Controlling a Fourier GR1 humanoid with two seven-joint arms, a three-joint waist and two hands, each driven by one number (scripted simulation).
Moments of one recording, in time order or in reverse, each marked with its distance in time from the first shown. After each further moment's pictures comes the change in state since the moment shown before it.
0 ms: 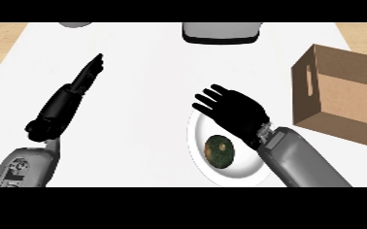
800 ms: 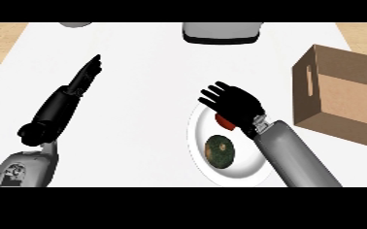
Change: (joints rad) left arm 0.025 -0.048 0.056 -0.059 -0.041 -0.061 0.036; right arm -0.006 0.077 -0.088 0.249 0.163 -0.151 -0.107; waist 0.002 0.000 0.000
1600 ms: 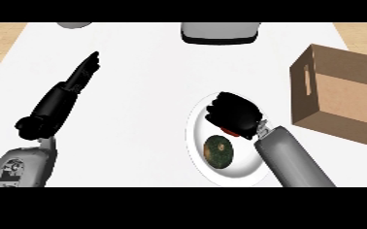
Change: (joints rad) left arm -0.026 -0.012 0.041 0.023 -0.013 -0.037 0.008; right arm 0.052 0.017 -0.018 0.001 0.019 -0.283 -0.229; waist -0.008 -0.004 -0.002
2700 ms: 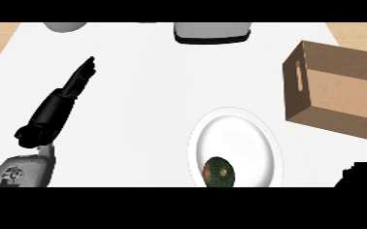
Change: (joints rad) left arm 0.049 -0.014 0.010 -0.018 -0.029 0.026 -0.024; right arm 0.745 -0.281 -0.557 -0.979 -0.805 0.183 -0.108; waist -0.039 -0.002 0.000
